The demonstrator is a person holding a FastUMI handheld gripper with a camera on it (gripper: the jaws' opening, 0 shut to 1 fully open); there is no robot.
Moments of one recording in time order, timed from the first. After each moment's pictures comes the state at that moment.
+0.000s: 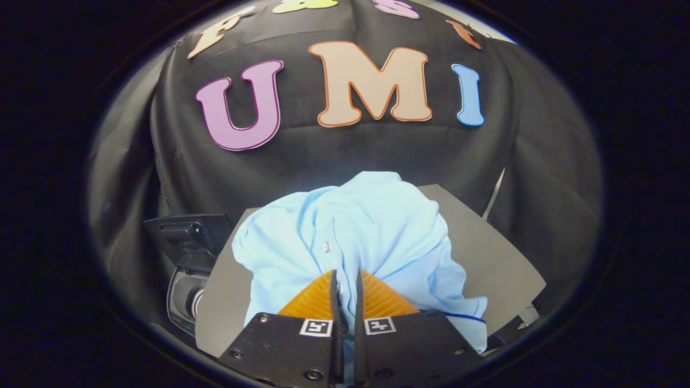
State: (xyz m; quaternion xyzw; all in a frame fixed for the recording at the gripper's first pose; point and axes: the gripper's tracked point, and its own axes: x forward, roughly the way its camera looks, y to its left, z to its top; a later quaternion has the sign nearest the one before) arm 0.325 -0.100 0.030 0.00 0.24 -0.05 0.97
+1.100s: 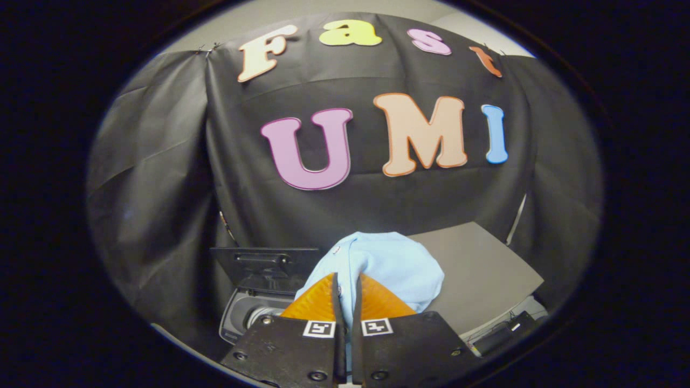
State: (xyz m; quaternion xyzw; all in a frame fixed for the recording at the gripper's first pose) arm 0.275 0.057 0.140 0.01 0.16 0.04 0.99
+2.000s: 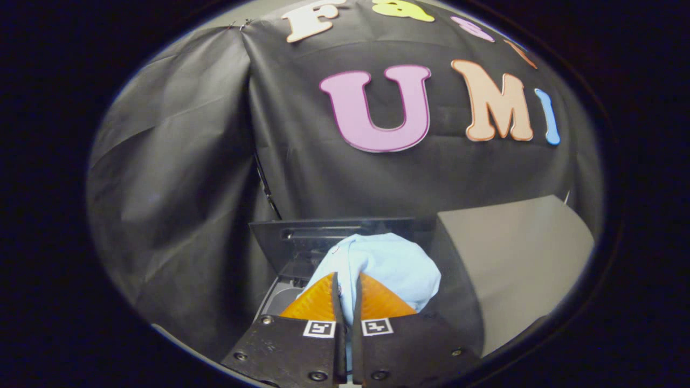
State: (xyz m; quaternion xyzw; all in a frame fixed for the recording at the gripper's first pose) arm 0.309 0.220 0.016 0.01 0.22 0.13 0.97
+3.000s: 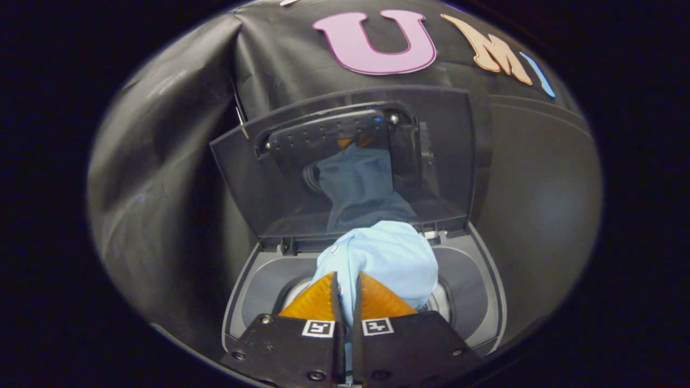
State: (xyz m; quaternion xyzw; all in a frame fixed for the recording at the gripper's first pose) arm 0.341 0.278 -0.181 0.04 0.28 0.10 0.95
